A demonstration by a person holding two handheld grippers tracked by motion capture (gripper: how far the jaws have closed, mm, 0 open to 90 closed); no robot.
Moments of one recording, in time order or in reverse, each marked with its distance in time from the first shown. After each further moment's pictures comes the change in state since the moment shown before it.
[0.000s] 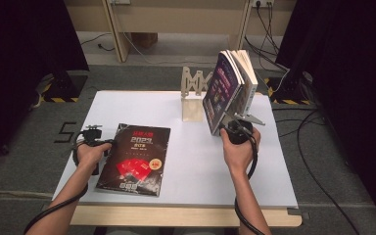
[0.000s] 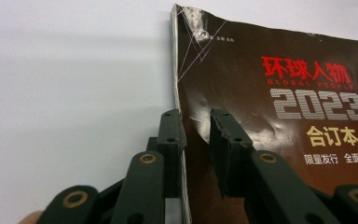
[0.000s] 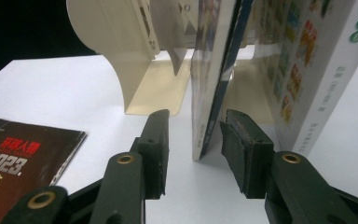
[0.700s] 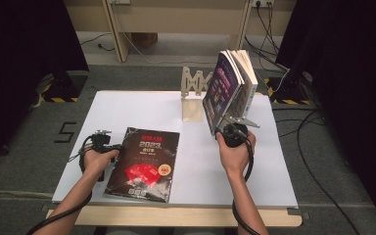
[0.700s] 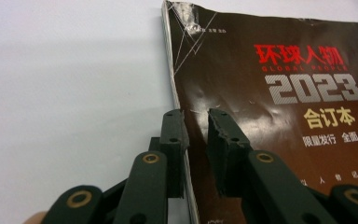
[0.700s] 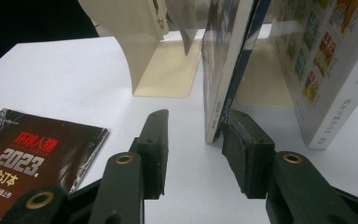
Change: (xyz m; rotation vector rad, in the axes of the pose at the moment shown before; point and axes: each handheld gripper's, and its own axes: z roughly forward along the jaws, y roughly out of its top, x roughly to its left) left arm -0.033 -0.019 -0.008 0.017 -0.034 0.098; right arm 0.005 -0.013 0.009 0.051 0.023 -0.002
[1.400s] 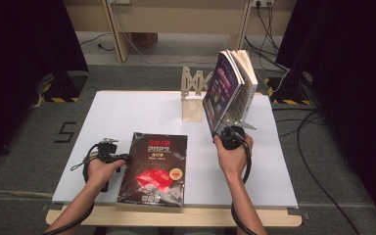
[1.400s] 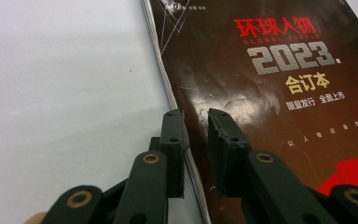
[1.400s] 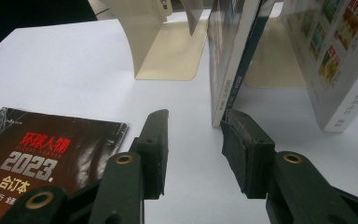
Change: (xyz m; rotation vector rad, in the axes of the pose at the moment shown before) left arm -0.030 -0.020 -0.012 0.054 -0.092 0.012; right arm 0.002 -0.010 0.008 0.045 0.015 0.012
